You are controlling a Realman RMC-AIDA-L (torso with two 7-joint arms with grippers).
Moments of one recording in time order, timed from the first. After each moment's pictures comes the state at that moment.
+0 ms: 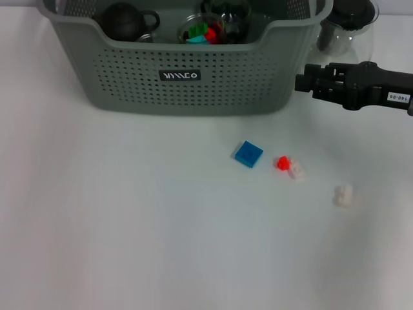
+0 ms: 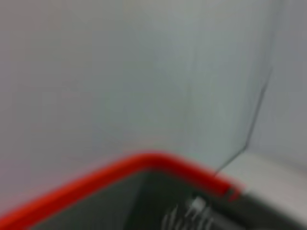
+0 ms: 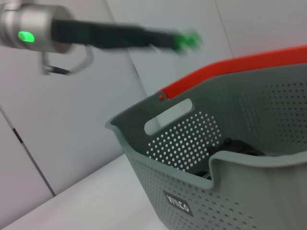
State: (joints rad) left arm -0.87 -1.99 0.89 1.03 2.17 1.30 -2.17; right arm 0.60 2.05 -0.60 -0.59 -1.99 -1.53 1.54
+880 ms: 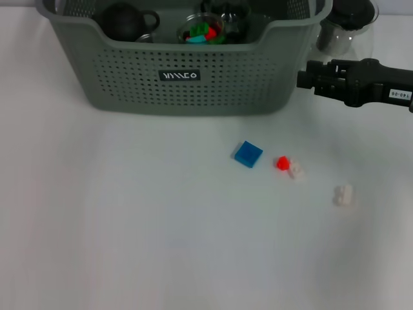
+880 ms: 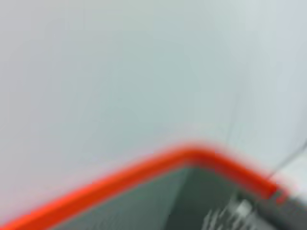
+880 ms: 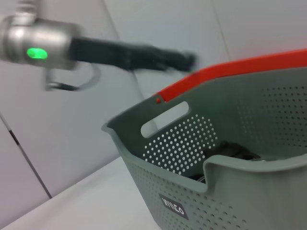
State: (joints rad) left arm -0.79 -2.15 0.90 1.24 2.34 1.17 -2.27; right arm 0.60 2.05 -0.59 -0.59 -1.99 -1.52 1.54
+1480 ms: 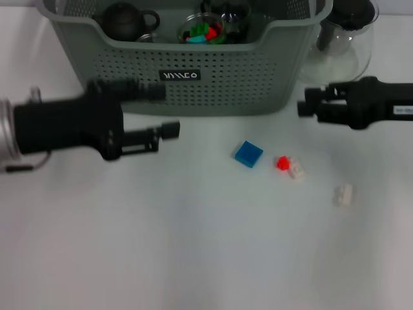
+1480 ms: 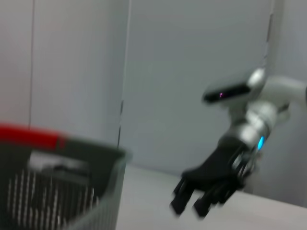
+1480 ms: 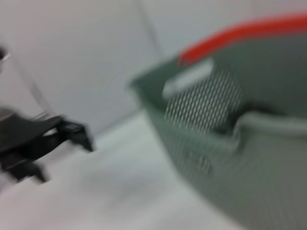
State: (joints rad) left arm -0.42 -2.18 0.58 0.95 1.97 1.85 -1.35; right arm 0.60 2.04 -0.66 -0.70 -2.09 -1.60 1.64
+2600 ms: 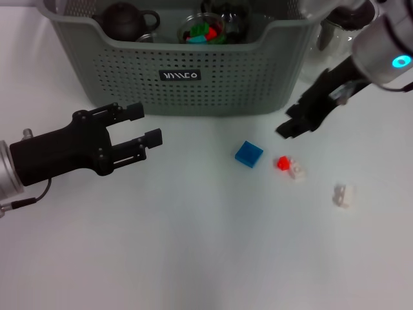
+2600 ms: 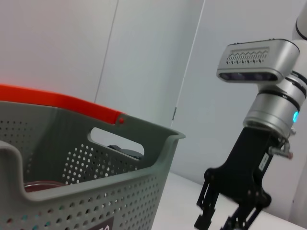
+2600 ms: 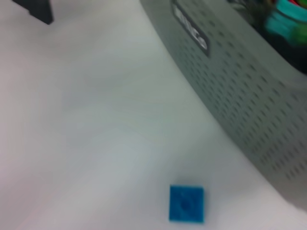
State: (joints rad) left arm -0.41 -2.16 0.34 0.64 2.08 1.76 -1.19; right arm 0.86 2.10 -1.25 -1.08 -2.58 -1.56 2.31
